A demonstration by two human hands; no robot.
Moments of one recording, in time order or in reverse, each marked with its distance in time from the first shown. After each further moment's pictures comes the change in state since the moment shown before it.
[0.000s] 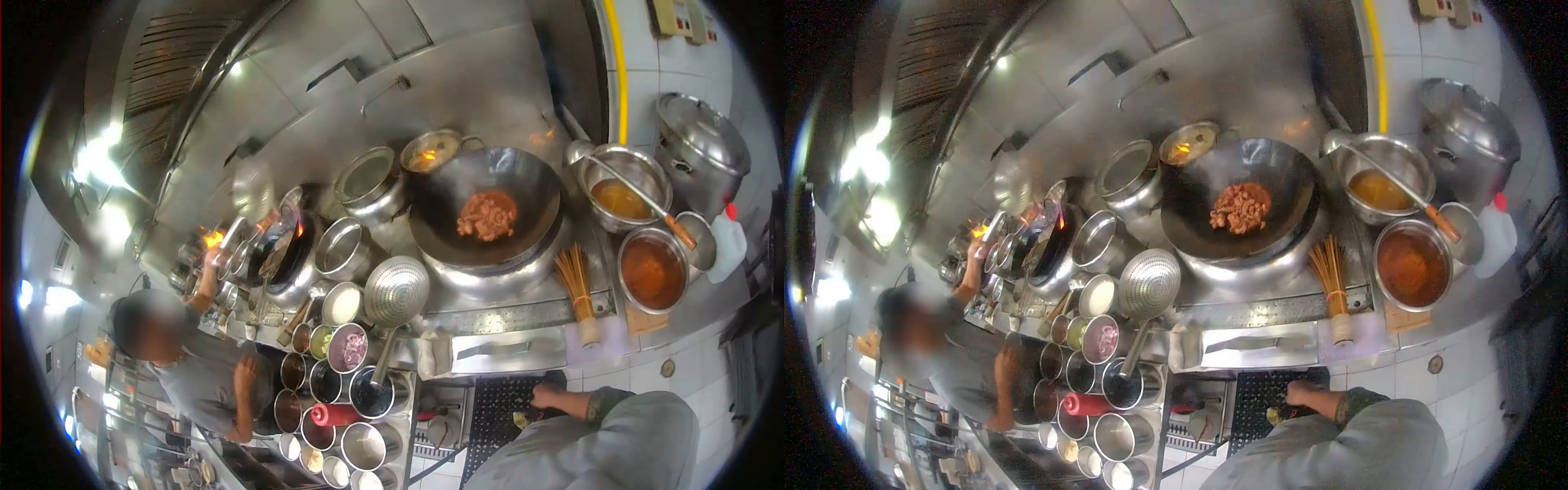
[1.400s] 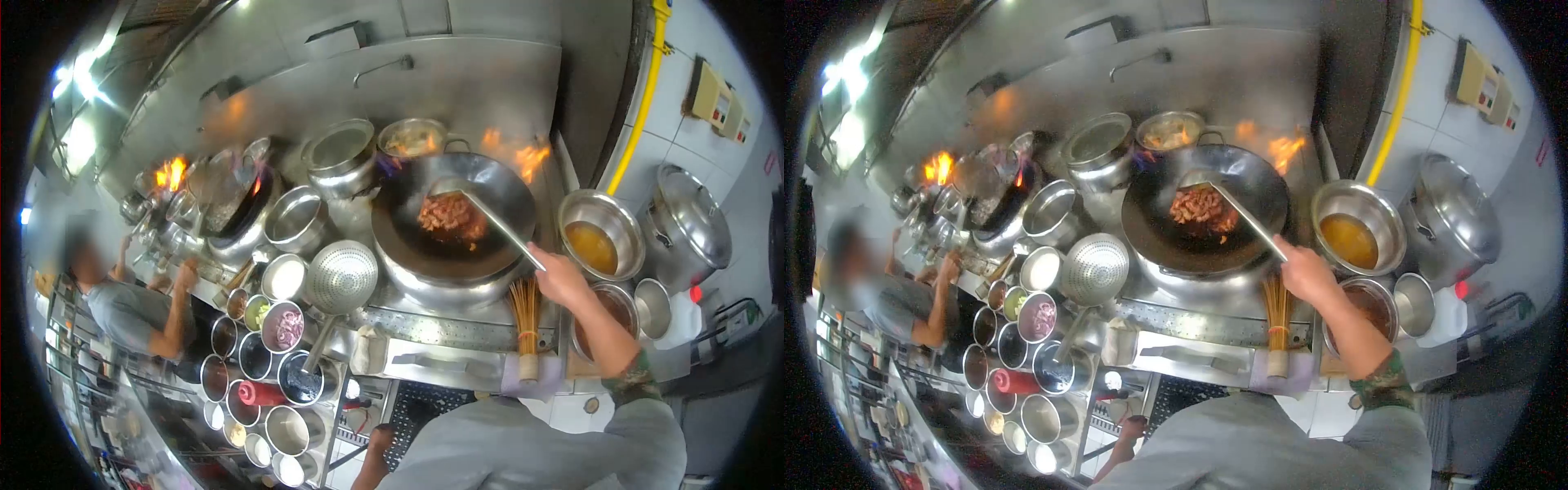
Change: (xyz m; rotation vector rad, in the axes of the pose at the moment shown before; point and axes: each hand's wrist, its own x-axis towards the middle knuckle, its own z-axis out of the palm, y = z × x) left_hand 0.095 0.062 -0.001 0.403 0.038 0.428; right_hand -0.204 -0.011 -0.455 0.016 0.857 -0.231
